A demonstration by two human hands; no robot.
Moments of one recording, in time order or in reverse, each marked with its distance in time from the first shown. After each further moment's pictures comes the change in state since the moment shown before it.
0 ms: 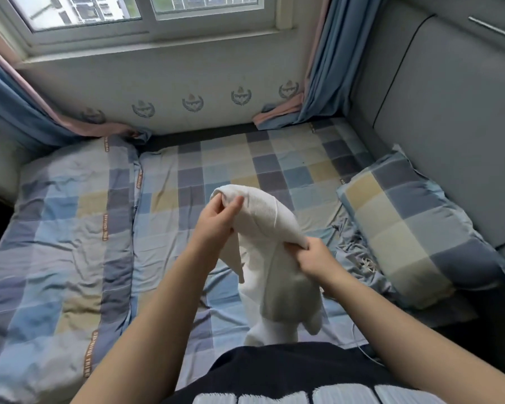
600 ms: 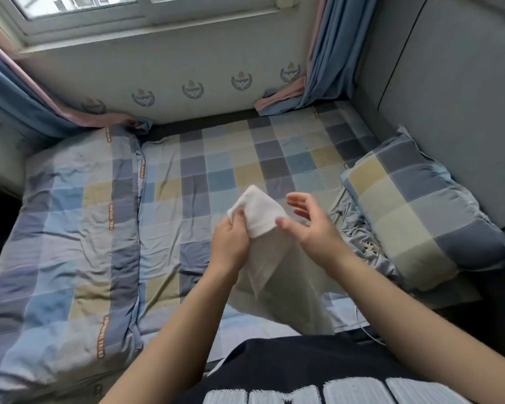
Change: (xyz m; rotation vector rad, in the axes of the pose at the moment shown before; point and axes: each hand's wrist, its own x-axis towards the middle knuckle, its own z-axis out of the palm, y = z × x) left_hand -0.035 -0.043 0.023 0.330 0.220 -0.065; right_hand -0.041 -0.044 -0.008 0.104 -0.001 -0.210
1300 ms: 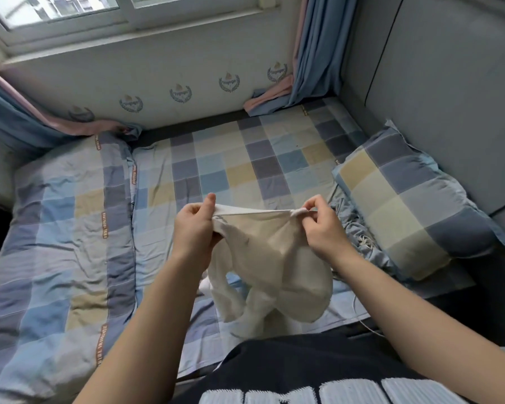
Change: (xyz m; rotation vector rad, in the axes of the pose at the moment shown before) left_hand 0.018 0.021 -0.035 -0.418 0.019 -0.154; right_hand 0.011 0.037 -0.021 -0.178 0.206 0.030
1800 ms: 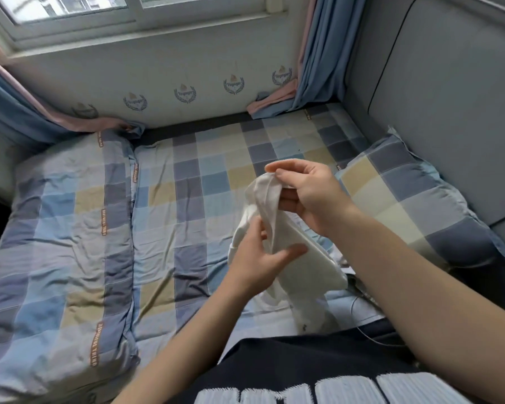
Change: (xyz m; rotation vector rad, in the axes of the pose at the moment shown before) left_hand -0.052 -0.044 0.042 0.500 -0.467 0.341; right_hand 0.009 -0.109 -0.010 0.628 -0.243 0.090
